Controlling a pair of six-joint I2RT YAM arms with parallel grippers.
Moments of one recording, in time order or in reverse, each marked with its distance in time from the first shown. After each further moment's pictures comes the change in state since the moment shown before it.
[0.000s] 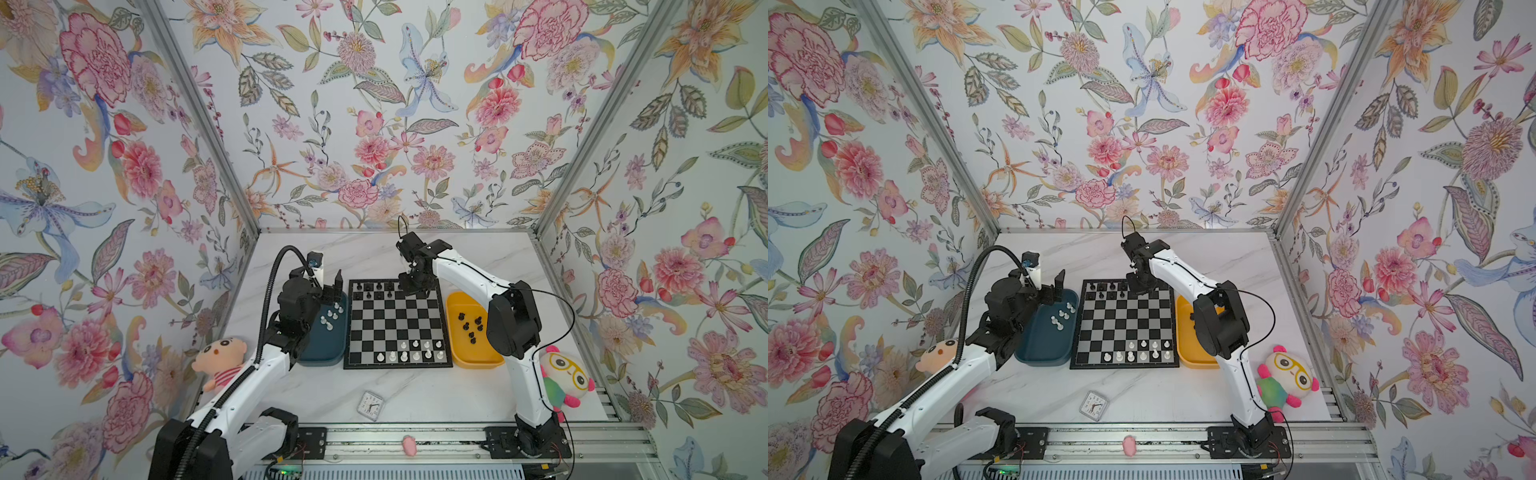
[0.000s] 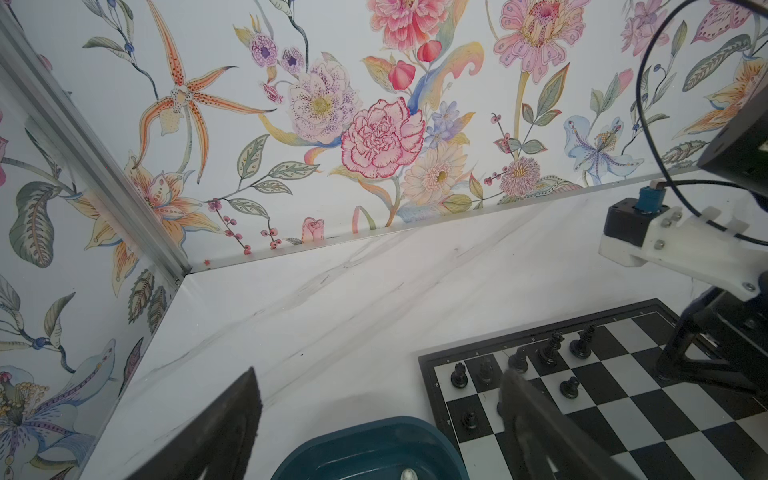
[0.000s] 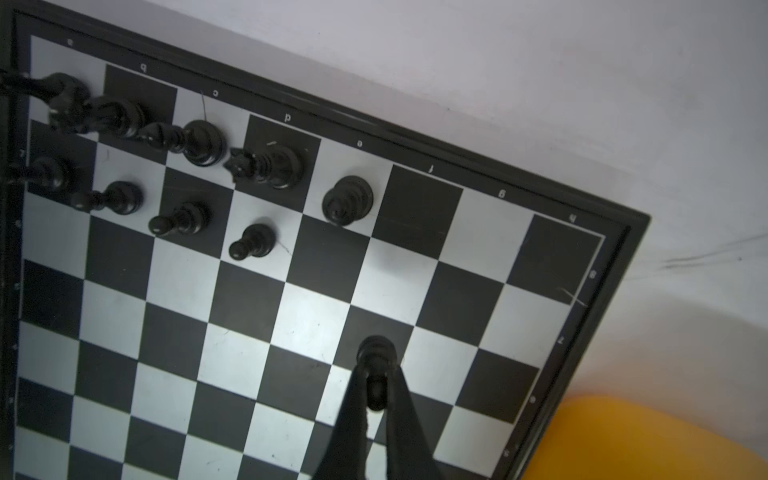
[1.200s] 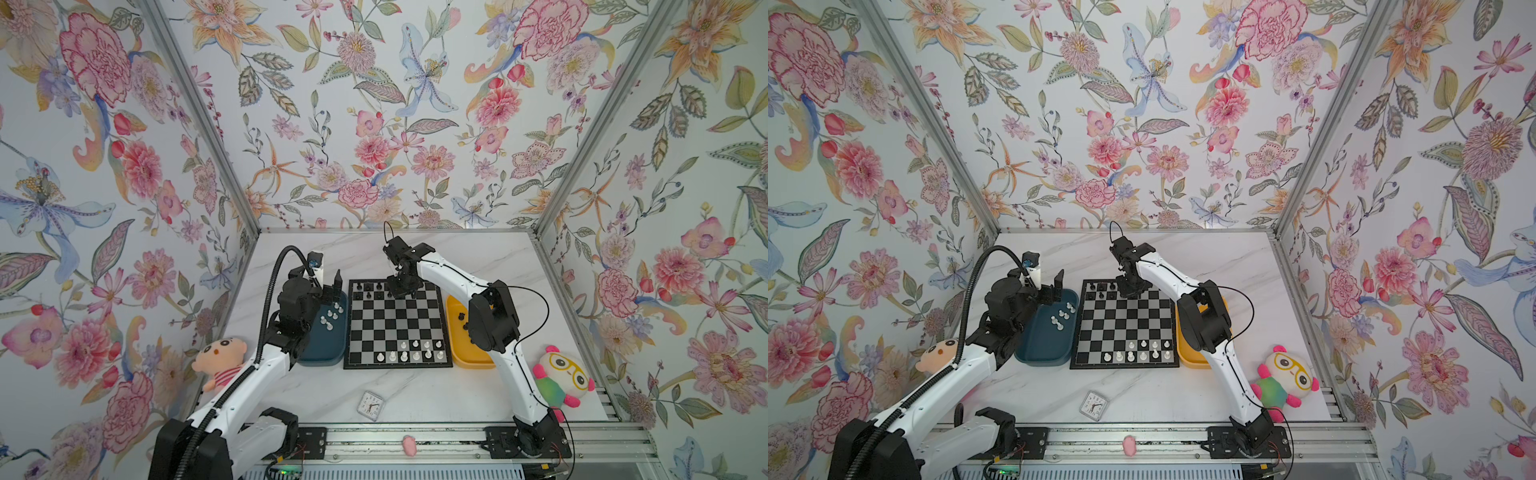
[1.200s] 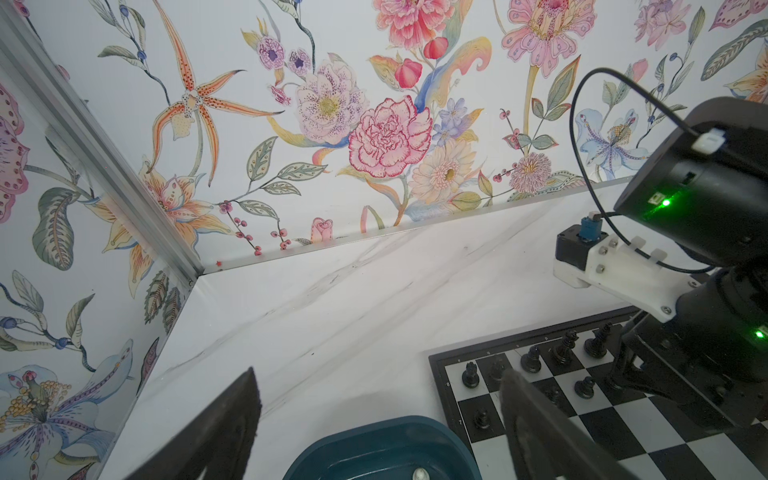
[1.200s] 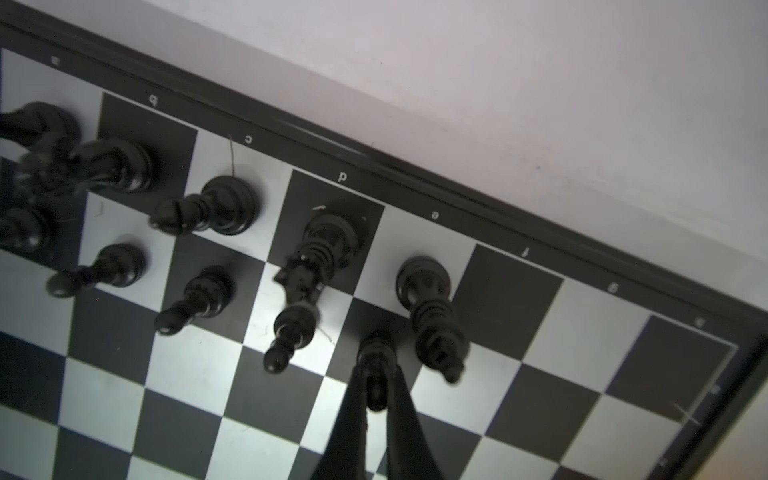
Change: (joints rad) left arm 0.000 0.000 0.000 0.000 -0.022 0.026; right arm 0.034 0.154 0.145 -0.005 0.000 -0.008
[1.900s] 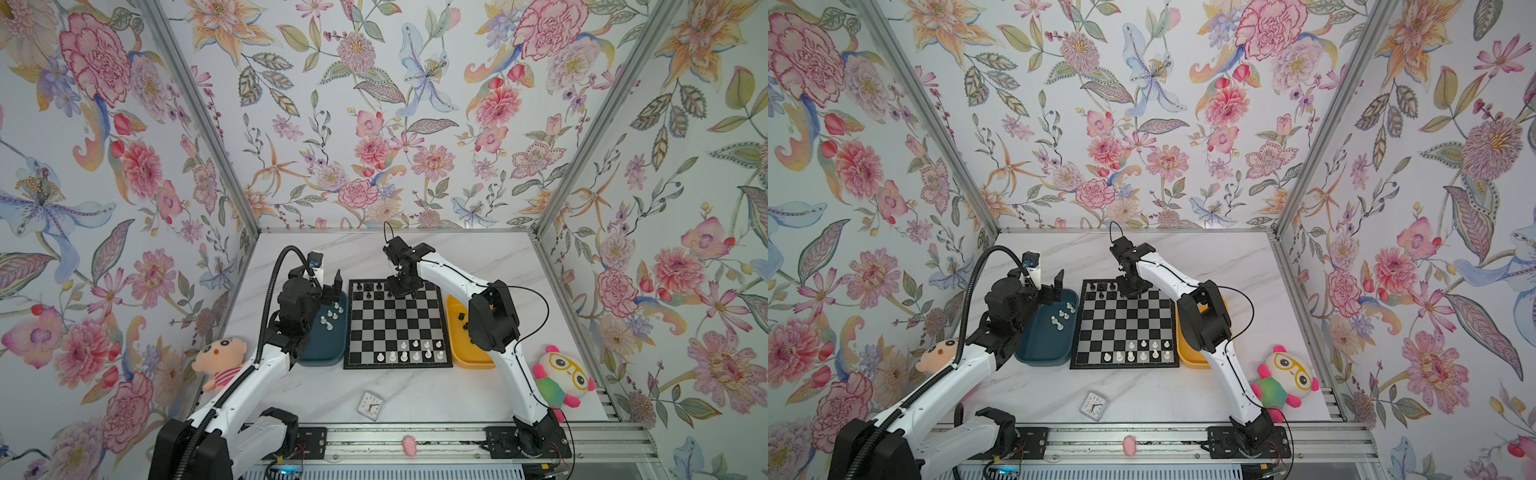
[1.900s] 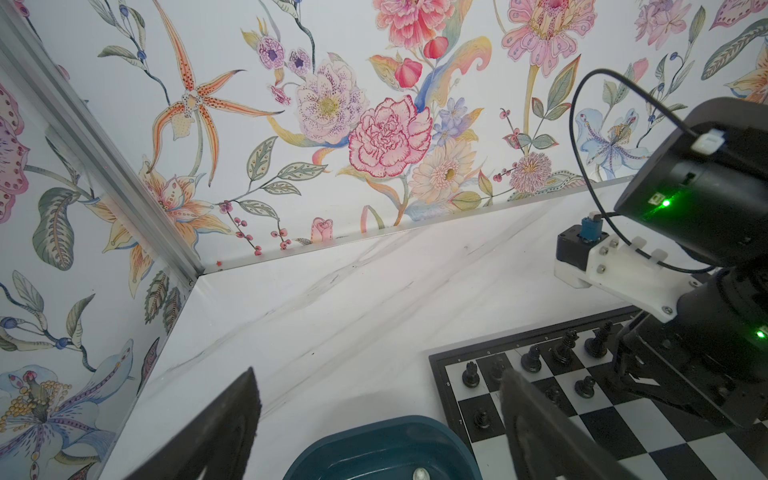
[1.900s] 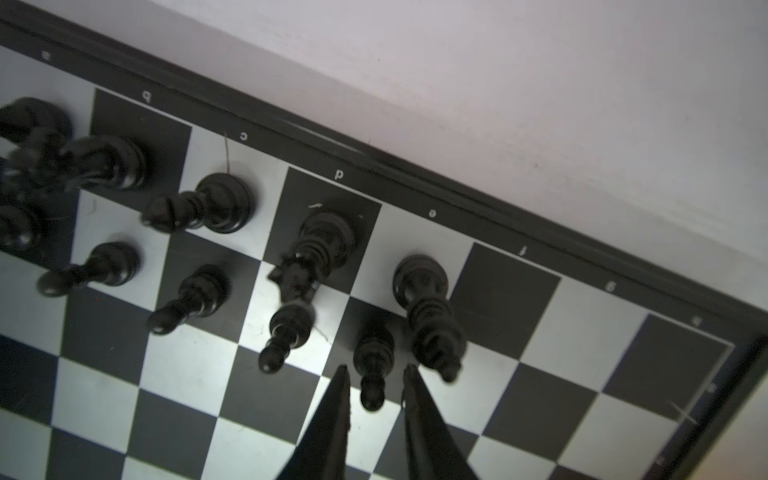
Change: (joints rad) left arm 0.000 0.000 0.000 0.000 0.000 0.000; right arm 0.002 0.000 0.001 -0.003 0.003 -0.003
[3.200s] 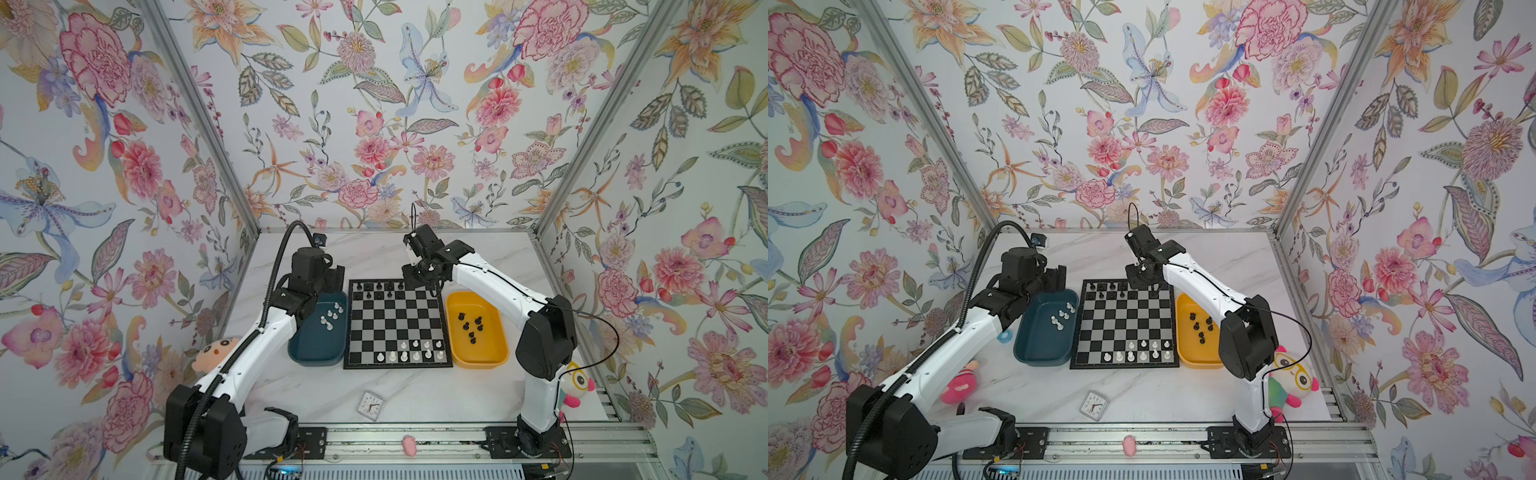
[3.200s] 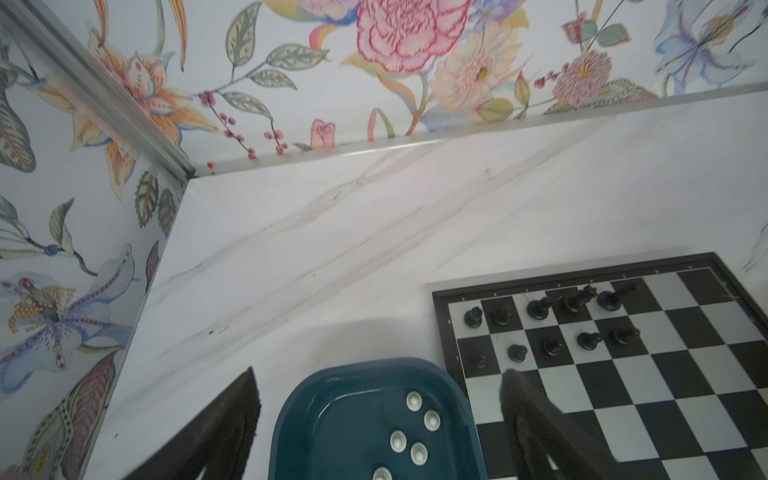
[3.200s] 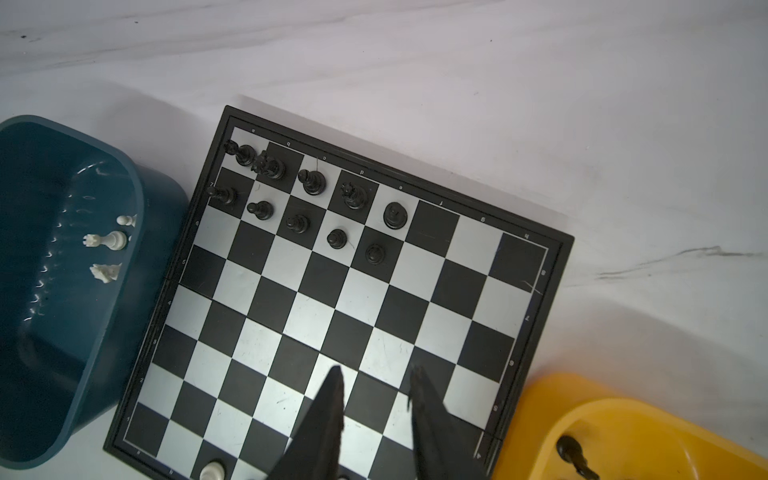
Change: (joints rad) left arm 0.000 0.241 0.391 -0.589 -0.074 -0.159; right arm -0.019 -0.473 -0.395 0.193 -0.013 0.005
